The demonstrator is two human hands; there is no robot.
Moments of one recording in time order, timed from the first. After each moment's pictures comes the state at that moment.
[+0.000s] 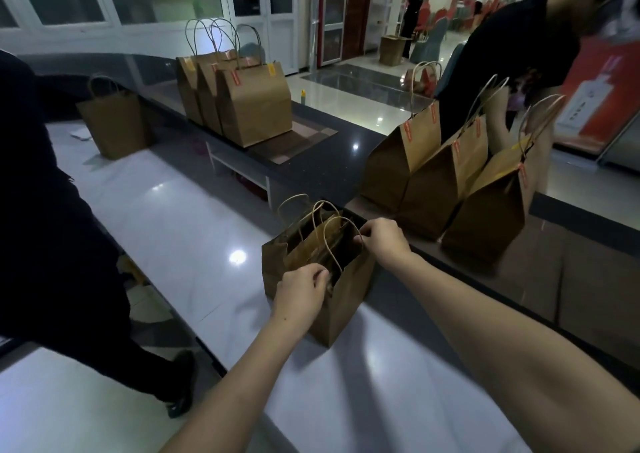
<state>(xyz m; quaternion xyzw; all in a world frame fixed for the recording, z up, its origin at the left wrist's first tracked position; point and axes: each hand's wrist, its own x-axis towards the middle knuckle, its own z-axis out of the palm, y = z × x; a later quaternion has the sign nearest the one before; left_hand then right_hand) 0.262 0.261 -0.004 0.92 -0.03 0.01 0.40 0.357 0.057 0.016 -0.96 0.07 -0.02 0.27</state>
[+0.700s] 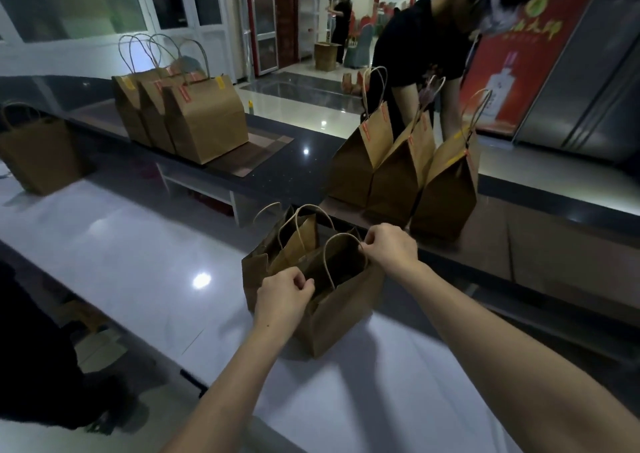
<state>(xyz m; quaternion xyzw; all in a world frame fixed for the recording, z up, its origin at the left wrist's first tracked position) 0.263 0.285 0.009 0.92 -0.05 -0.01 0.39 0.292 0.051 0.042 -0.97 0.18 -0.06 0.16</state>
